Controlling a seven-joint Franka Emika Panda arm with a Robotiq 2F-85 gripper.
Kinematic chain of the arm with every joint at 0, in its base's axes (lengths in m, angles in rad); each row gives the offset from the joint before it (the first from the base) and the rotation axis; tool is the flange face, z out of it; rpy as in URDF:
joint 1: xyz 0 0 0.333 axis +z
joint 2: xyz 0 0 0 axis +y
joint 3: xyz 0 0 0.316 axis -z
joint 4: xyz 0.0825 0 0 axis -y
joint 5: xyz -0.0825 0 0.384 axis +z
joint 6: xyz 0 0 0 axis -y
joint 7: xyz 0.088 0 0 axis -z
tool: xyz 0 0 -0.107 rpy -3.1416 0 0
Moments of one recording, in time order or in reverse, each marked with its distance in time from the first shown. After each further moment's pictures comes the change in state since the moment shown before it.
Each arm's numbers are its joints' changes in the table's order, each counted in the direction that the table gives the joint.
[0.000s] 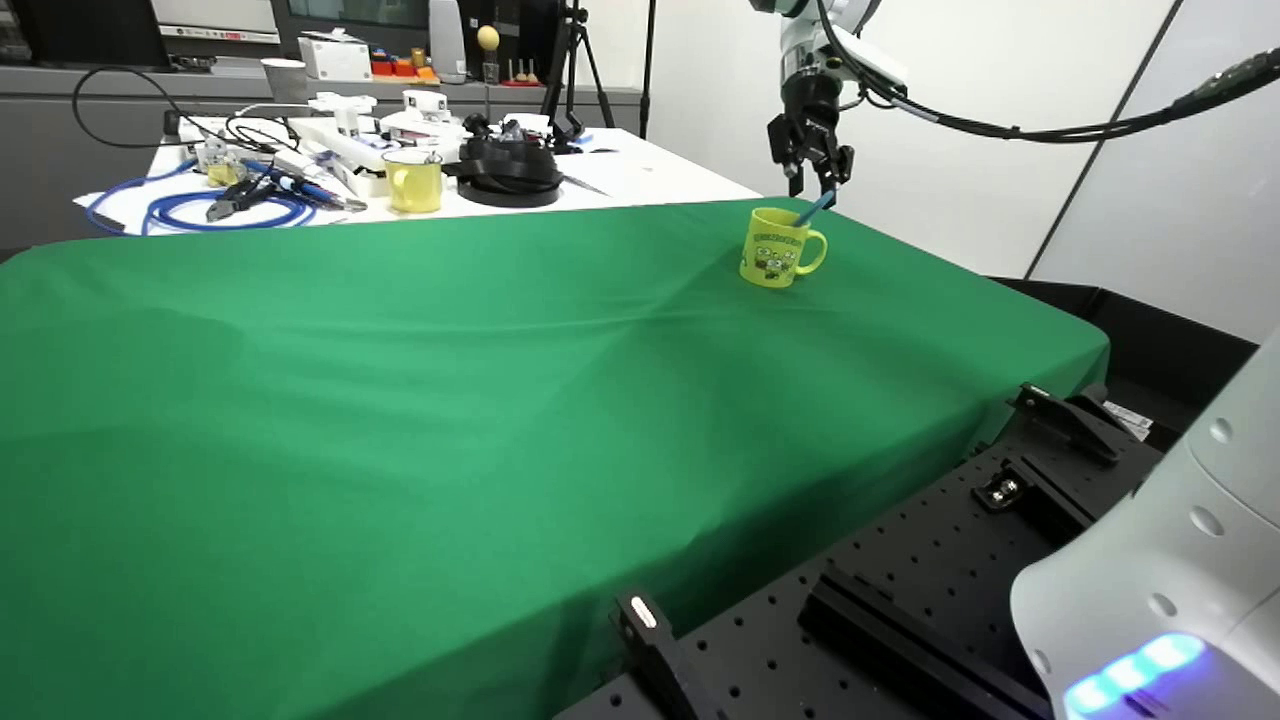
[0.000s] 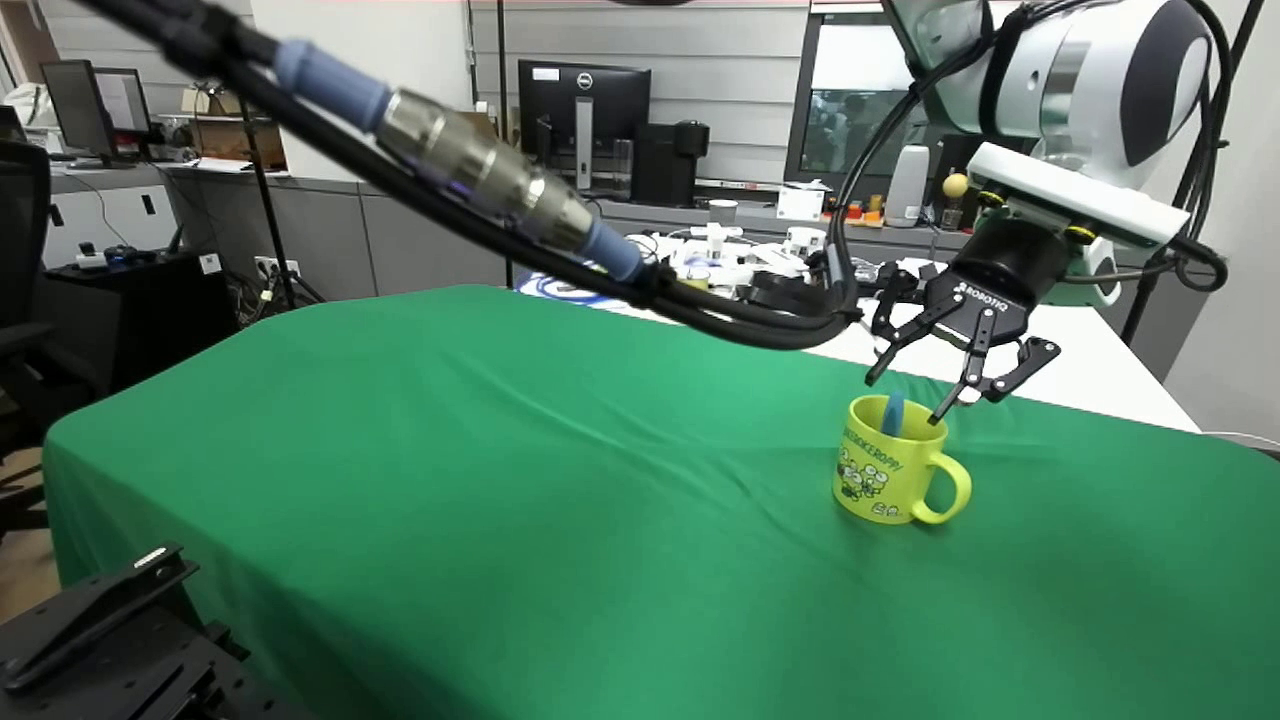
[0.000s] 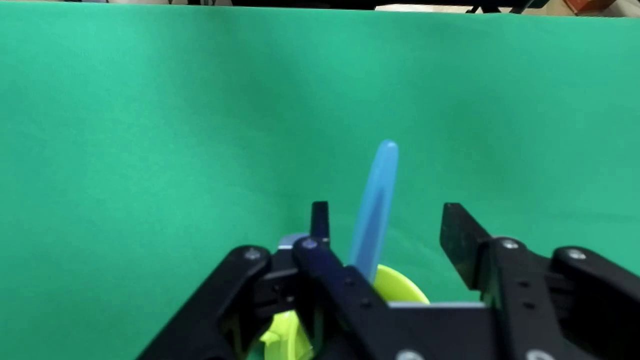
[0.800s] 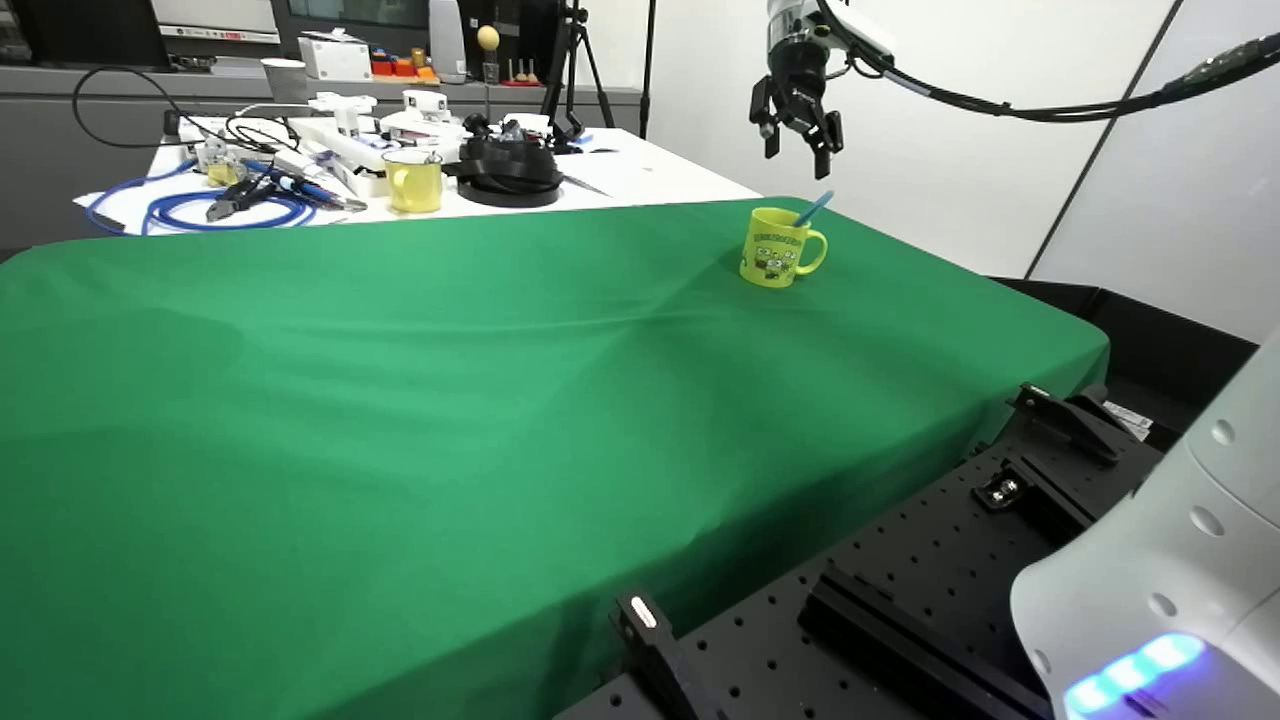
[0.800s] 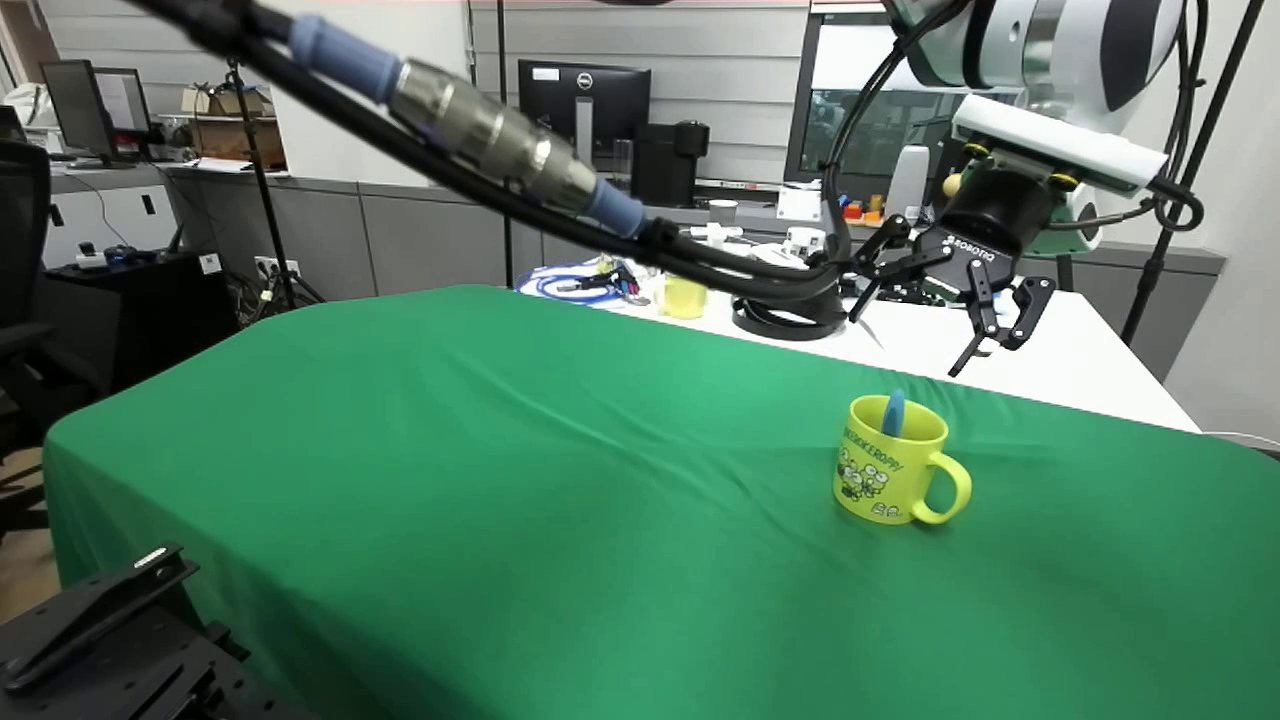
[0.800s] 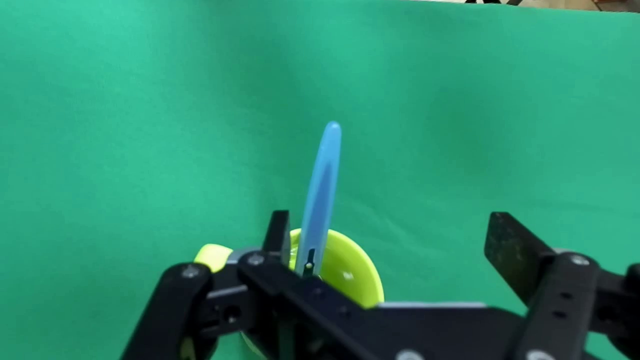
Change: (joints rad) arm 0.028 -0.002 -0.007 0.092 0.004 -0.030 -0.001
